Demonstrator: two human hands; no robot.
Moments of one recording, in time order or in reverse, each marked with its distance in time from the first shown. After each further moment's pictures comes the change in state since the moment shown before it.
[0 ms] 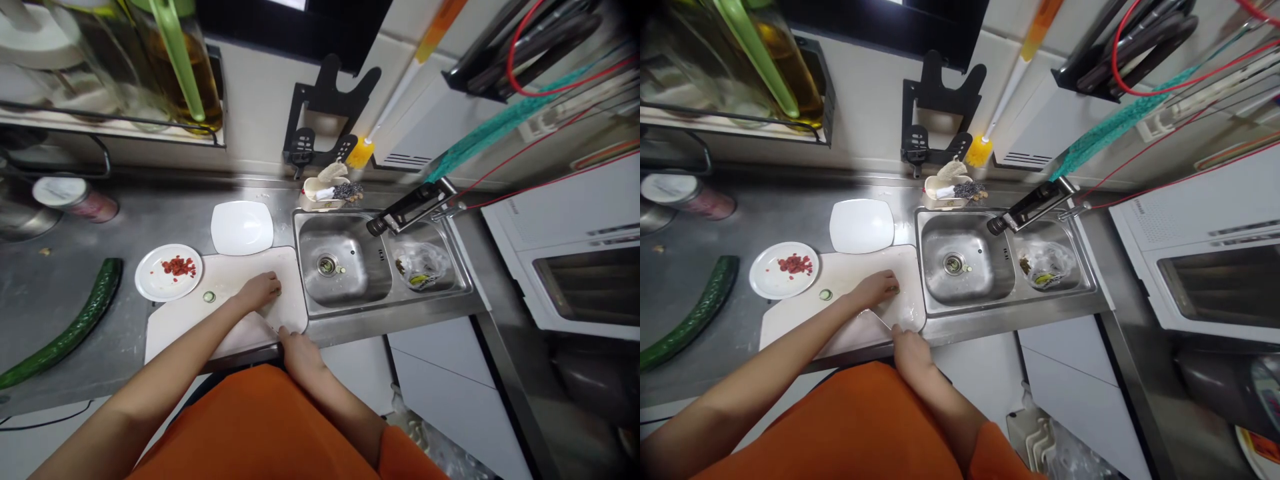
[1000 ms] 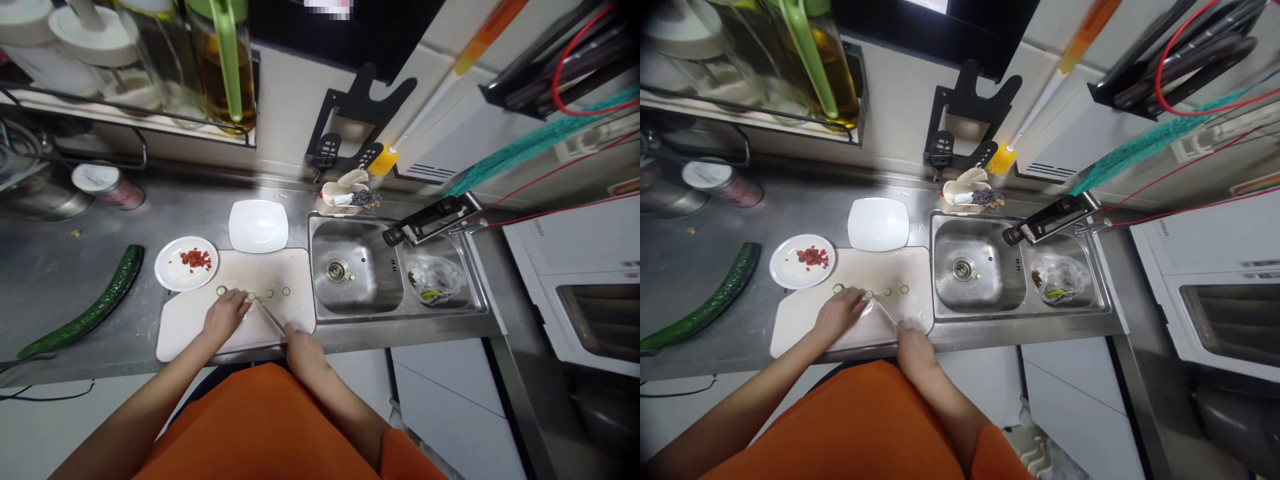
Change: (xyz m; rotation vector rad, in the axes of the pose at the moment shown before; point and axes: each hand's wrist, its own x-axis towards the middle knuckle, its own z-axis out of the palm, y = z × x) left_hand -0.110 -0.033 0.031 0.108 0.434 -0.410; right_hand 0.010 -0.005 -0.004 -0.038 -0.006 -0.038
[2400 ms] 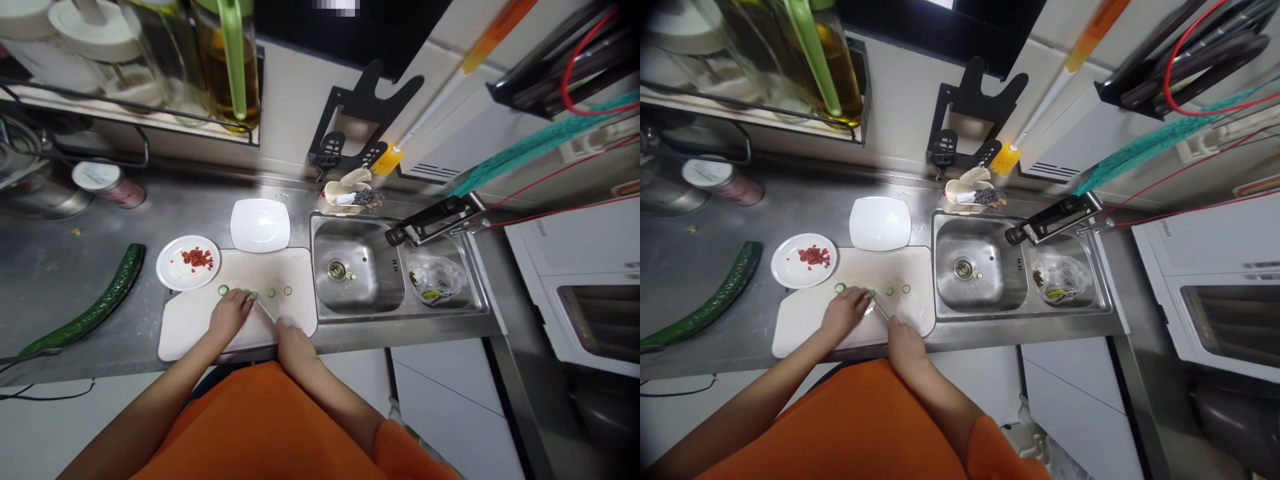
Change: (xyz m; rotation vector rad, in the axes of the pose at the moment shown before) left_hand 0.002 0.002 0.011 -0.102 0.045 -0.039; right_hand 0.008 -0.027 -0.012 0.025 -0.002 0.005
